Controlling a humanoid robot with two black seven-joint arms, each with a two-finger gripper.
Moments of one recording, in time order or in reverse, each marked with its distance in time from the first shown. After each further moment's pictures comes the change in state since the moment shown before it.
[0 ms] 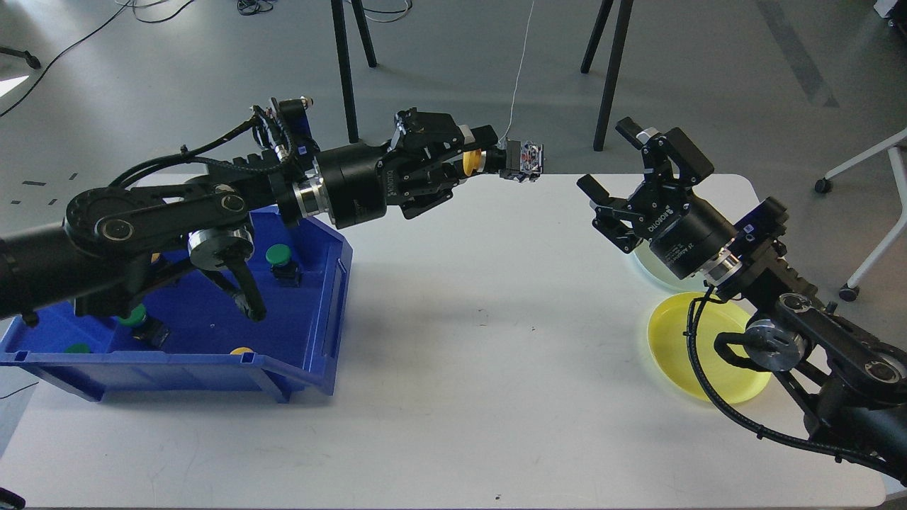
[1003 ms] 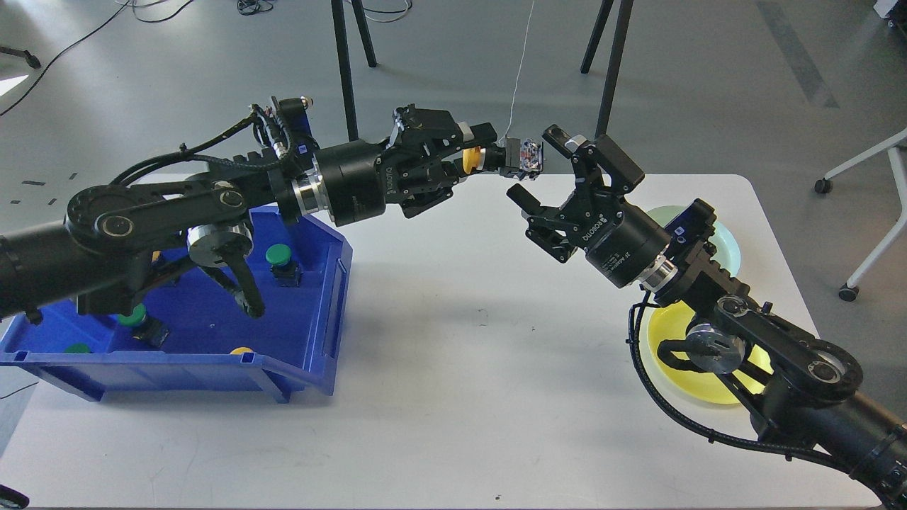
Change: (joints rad) left arm 0.000 -0.008 -0.006 0.030 -0.004 -0.054 0.000; right arm 0.059 0.070 -0.092 0.043 0.000 -0.016 0.000
